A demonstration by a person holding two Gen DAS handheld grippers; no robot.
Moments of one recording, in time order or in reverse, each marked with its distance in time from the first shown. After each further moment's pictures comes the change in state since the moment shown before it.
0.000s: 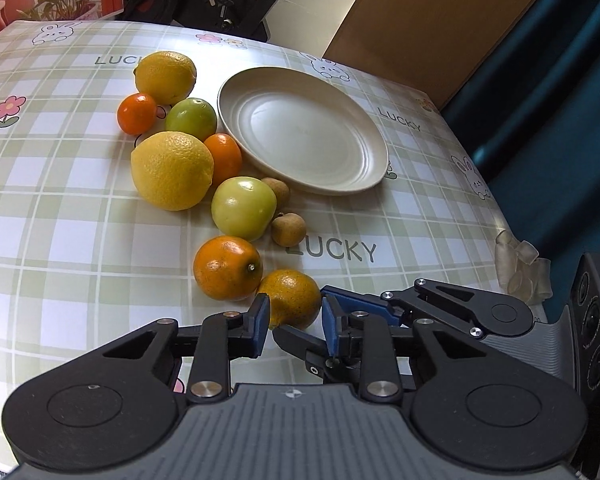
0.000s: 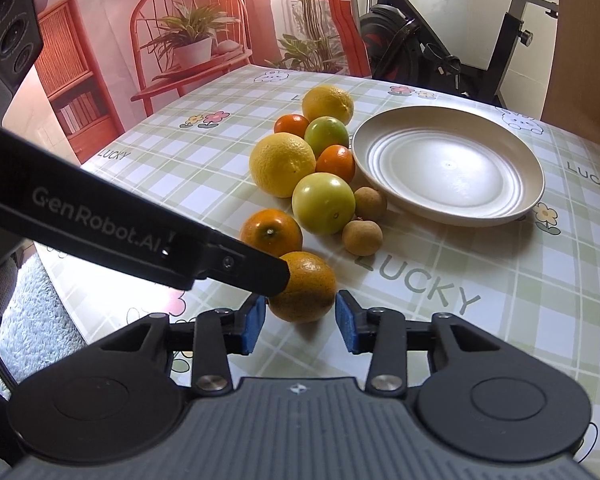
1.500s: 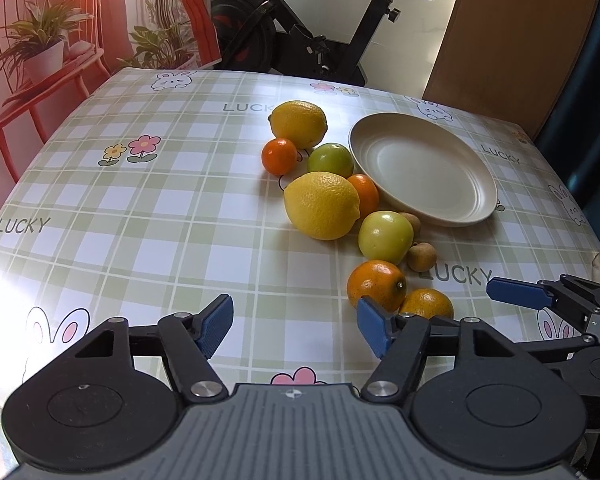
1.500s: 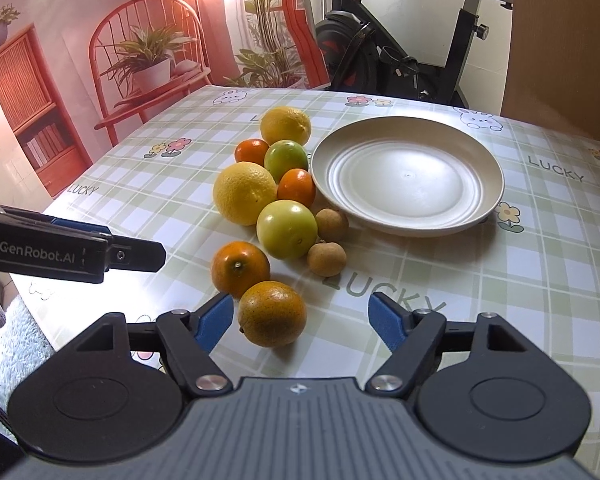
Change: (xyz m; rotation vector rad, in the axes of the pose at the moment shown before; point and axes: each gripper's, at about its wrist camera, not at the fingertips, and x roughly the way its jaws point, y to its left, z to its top) left arm -0.036 0.024 -0.010 0.019 -0.120 0.353; right arm -0.010 -0.005 0.012 0.099 -0.025 -0.093
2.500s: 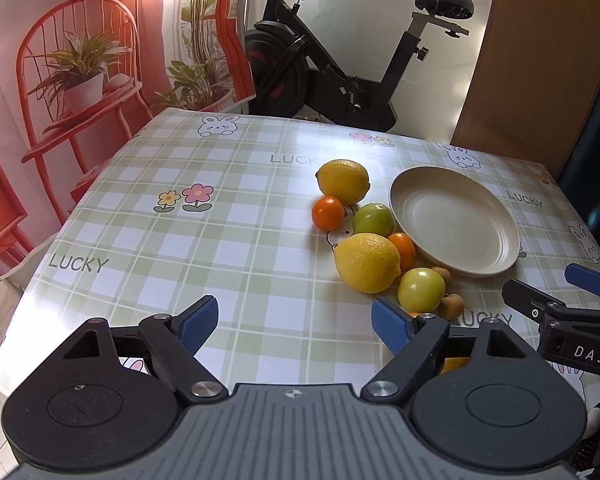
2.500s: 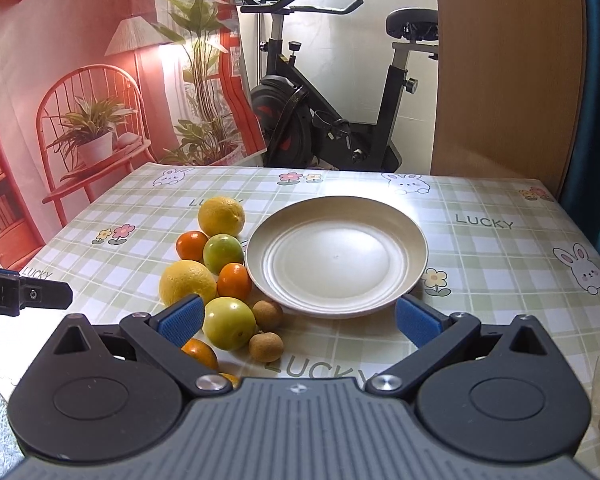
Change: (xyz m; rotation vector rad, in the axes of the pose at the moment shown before) left arm -0.034 0.020 0.019 -0.035 -0.097 0.095; right arm -0.033 -0.014 0.025 0.081 -0.204 -0.174
